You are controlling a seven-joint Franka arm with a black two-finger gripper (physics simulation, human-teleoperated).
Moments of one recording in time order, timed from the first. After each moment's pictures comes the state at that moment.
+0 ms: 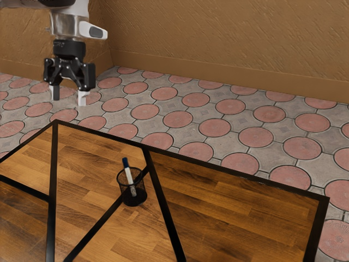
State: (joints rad) arm -0.27 0.08 0.32 -1.37 -0.04 1.00 0.03
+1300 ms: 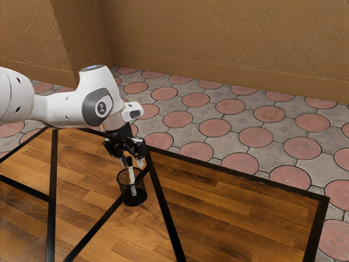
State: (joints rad) arm -0.32 0.15 0.31 -2.08 -0.28 2.22 0.02
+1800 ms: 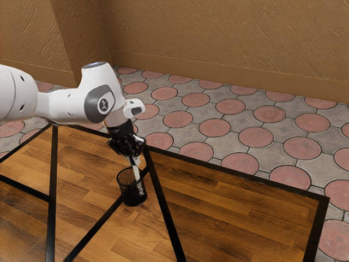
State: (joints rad) arm -0.32 0.17 0.31 -2.04 -0.28 2.21 0.03
